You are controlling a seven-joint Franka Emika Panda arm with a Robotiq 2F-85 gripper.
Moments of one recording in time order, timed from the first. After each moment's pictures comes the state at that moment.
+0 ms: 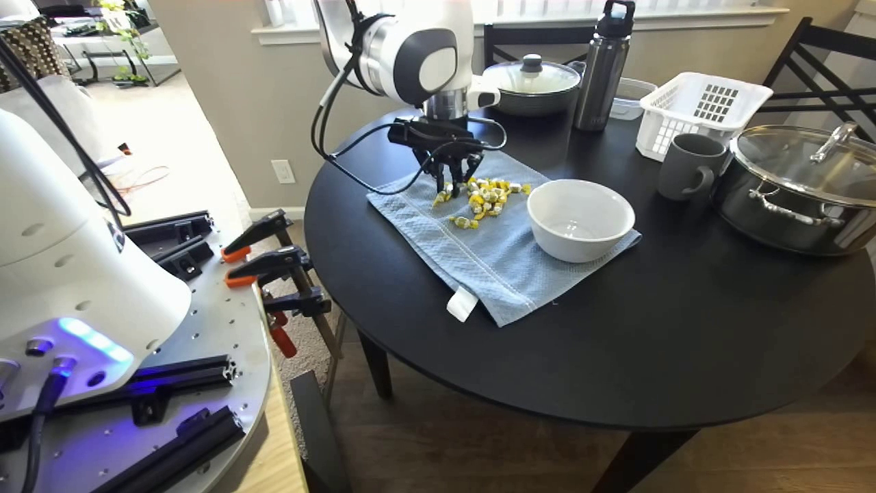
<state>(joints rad) 0.02 0.64 0.18 -2.26 -0.23 2.95 -0.25</state>
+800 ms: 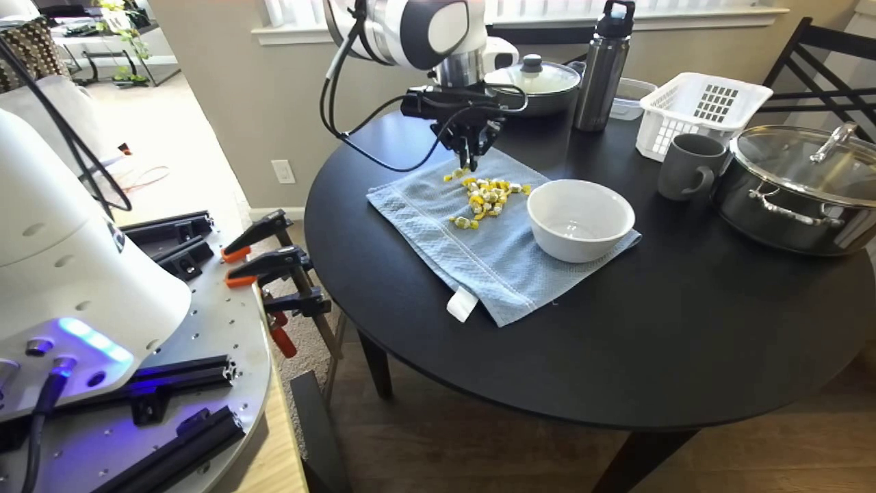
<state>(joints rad) 0.03 0.52 0.14 -2.28 -0.23 2.95 -0.25</state>
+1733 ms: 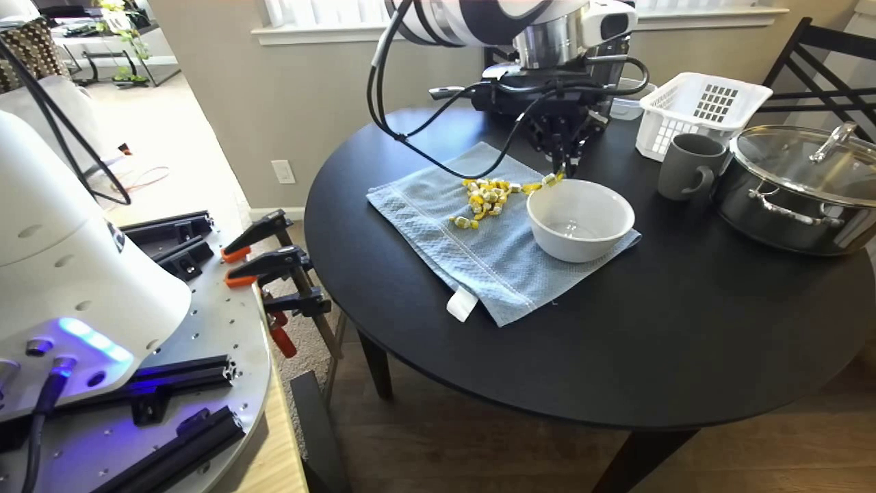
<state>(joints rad) -0.02 0.44 -0.09 -2.24 -0.24 2.95 -0.25</state>
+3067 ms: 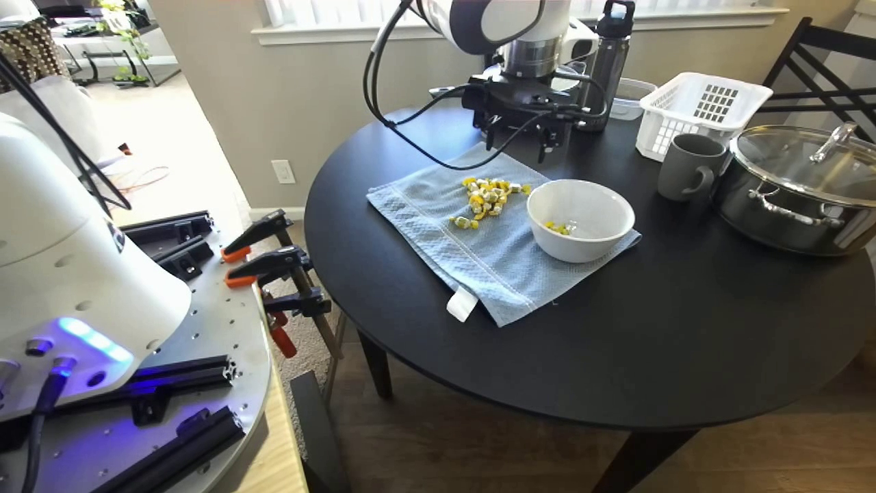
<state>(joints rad) -0.43 0.55 0.45 -2.17 -0.06 2.81 -0.63</state>
